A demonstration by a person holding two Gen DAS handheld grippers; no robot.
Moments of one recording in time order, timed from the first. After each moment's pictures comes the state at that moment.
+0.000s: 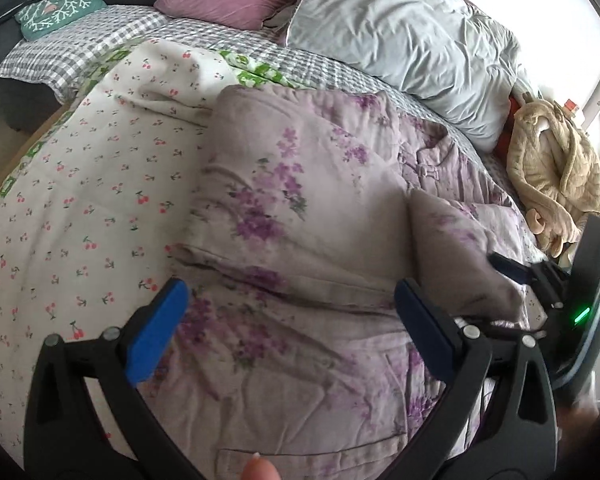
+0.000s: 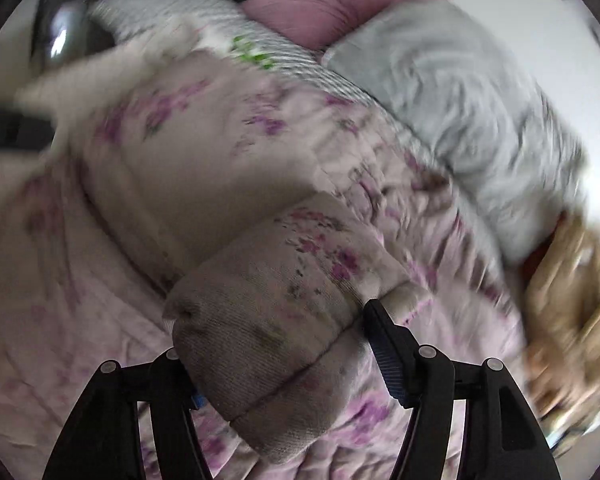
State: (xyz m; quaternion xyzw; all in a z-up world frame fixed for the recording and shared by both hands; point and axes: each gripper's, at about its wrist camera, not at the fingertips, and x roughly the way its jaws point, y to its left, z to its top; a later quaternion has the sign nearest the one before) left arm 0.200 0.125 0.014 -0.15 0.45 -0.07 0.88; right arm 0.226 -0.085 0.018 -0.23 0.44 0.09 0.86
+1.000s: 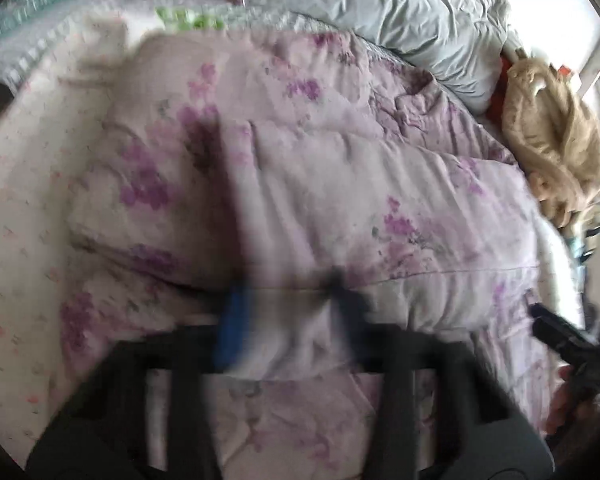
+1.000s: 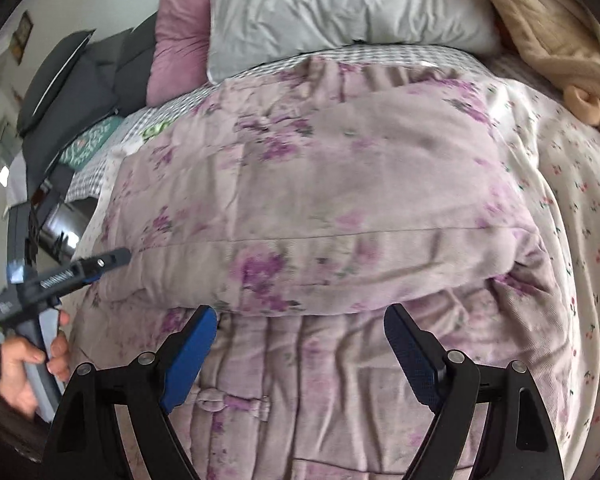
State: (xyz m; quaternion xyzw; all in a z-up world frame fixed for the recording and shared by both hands) left arm 0.222 0.049 -0.026 -0.11 0.46 -0.09 0.87; right arm 0.161 -0.251 0.005 0.12 0.47 0.09 0.87
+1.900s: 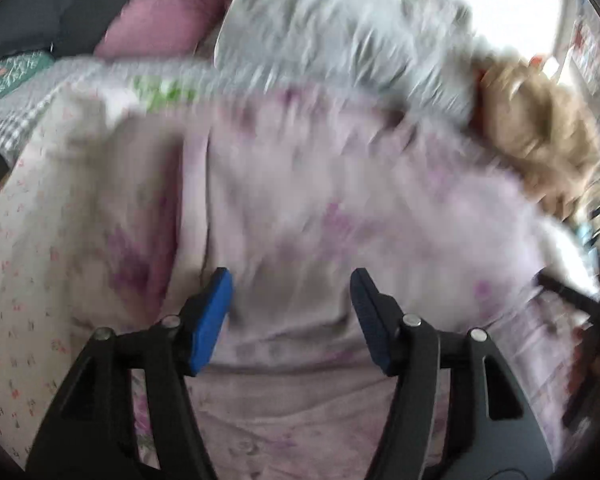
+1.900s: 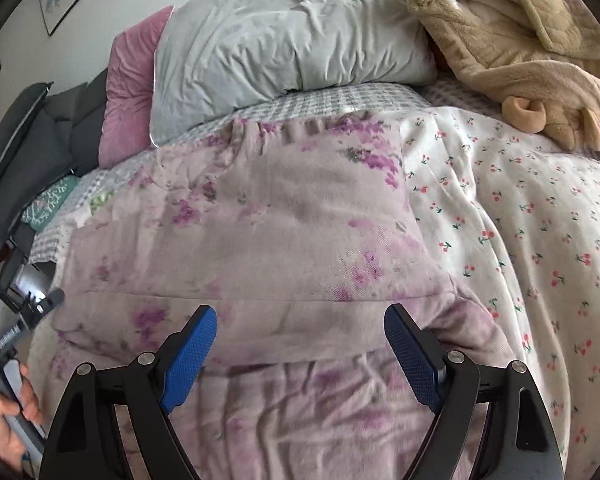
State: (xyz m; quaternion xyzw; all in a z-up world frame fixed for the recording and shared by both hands) left arm 0.238 0.036 -0.034 -0.06 0.42 -0.10 0.90; right arm 0.188 -0.295 -0.006 0.13 0.41 -0.01 0.90
